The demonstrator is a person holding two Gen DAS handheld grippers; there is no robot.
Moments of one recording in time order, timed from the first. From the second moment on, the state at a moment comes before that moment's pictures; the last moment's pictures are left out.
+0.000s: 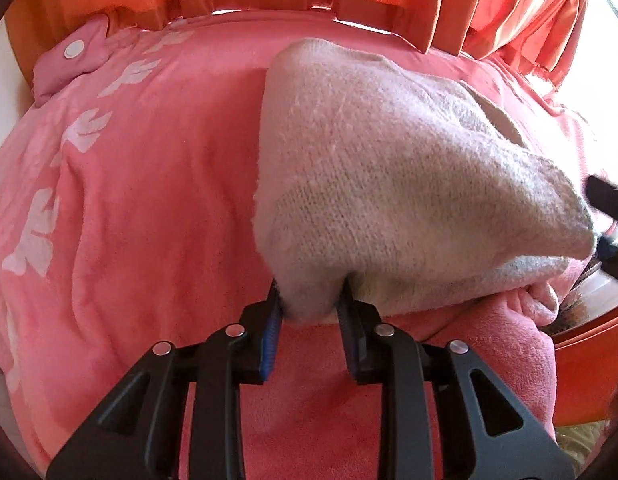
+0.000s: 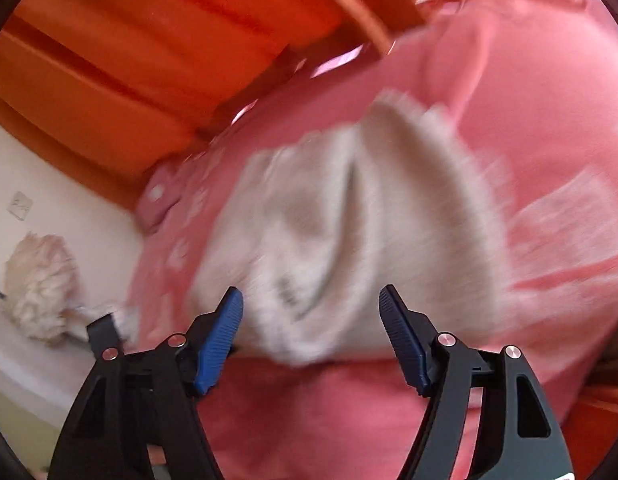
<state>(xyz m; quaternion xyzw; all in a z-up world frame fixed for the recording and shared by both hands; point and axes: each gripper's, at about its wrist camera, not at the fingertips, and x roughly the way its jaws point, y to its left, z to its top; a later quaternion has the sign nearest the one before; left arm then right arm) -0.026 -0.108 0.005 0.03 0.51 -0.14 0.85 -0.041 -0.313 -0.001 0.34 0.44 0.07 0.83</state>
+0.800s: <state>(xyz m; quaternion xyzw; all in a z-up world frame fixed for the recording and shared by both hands) -0.044 -0.118 0.032 0.03 0.50 -0.16 0.85 -0.052 -0.361 0.037 0.23 0.39 -0.06 0.89</state>
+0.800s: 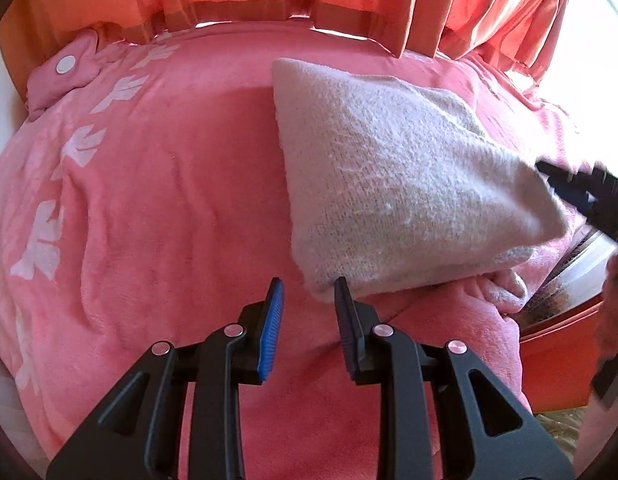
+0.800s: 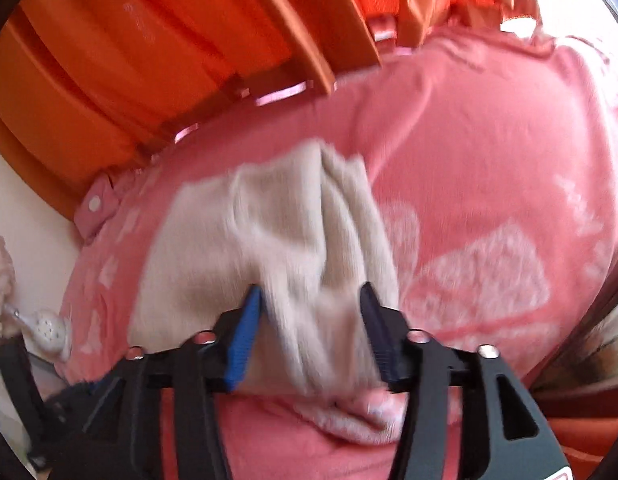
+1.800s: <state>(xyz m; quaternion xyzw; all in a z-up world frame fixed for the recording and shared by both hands) -0.006 -0.129 0.056 -0.01 0.47 -0.19 0.86 -0.016 -0.361 0.047 0.23 0.38 -0.06 0.89</state>
